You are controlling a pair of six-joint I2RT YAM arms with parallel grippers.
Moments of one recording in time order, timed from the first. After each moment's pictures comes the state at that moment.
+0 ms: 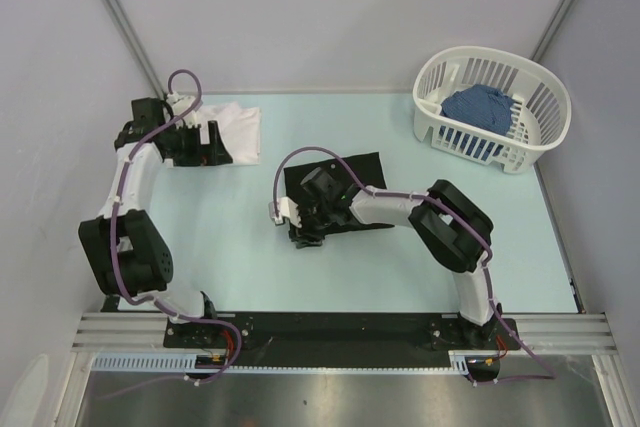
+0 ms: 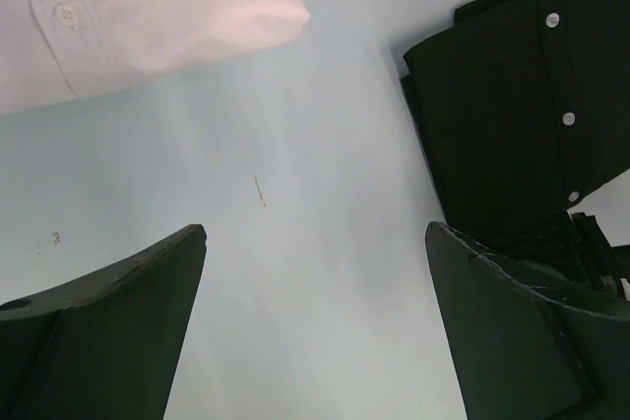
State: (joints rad) left arm 0.21 1.58 1.34 -0.72 0.55 0.16; right arm 0.90 2.01 1.28 -0.17 -0.59 -0.66
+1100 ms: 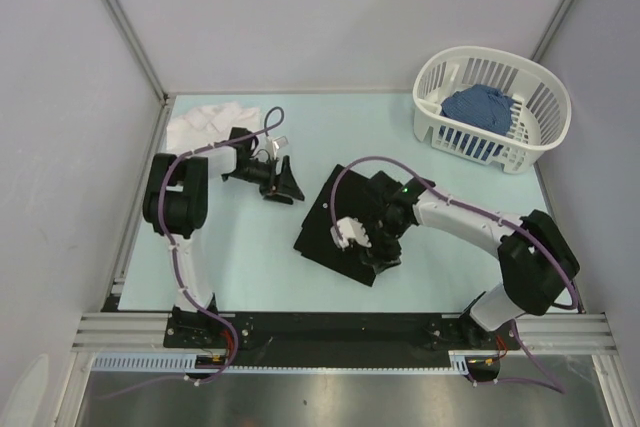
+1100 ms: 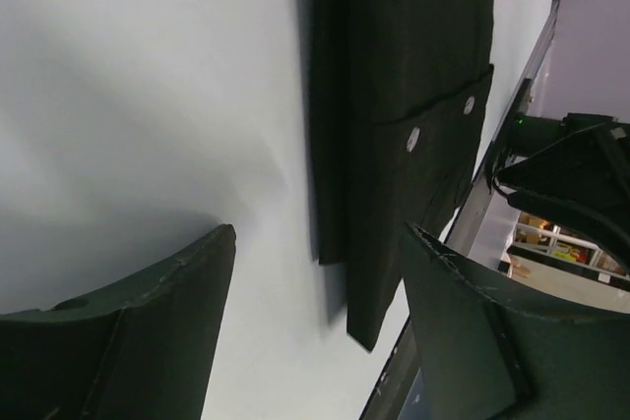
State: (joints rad) left arm -0.13 2.05 1.27 -0.55 0.98 0.03; right arm 0.76 1.53 1.00 -0.91 -0.57 -1.08
